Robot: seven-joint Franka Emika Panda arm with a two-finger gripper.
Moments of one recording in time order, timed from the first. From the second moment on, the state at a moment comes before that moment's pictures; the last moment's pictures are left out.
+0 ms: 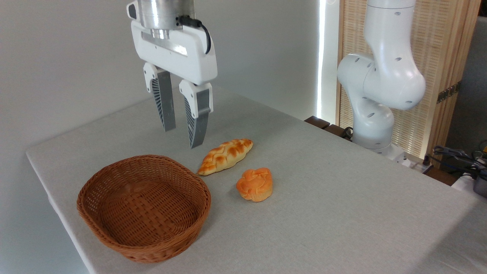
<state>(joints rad) -0.15 -0.07 0.06 -1.71 -0.04 1.76 0.65</state>
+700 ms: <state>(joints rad) -0.13 0.00 0.03 -1.59 0.01 1.63 0.65</state>
